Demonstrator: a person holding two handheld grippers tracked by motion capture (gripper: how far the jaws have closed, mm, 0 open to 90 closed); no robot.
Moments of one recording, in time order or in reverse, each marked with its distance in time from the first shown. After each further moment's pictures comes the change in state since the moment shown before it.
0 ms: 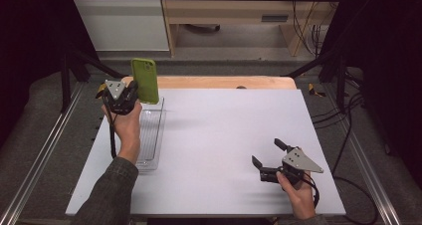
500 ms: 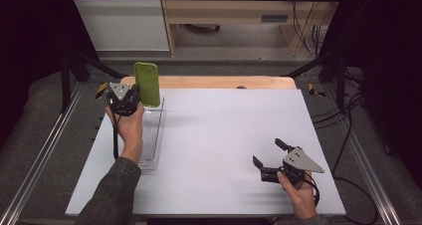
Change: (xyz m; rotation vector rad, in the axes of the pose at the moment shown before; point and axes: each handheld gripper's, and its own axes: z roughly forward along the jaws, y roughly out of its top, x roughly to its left) left arm -0.001 -0.014 0.011 0.040 0.023 0.008; right arm -0.002 0.000 -0.001 0.005 -0.005 -0.010
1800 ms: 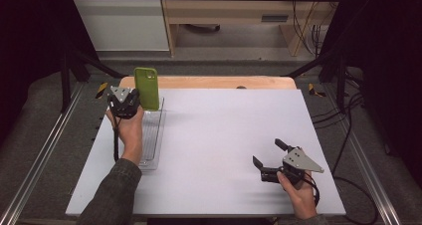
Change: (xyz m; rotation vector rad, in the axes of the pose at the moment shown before) left arm 0.006 -0.016 0.006 0.051 0.013 -0.015; right arm -0.001 -0.001 0.000 0.010 0.004 -0.005
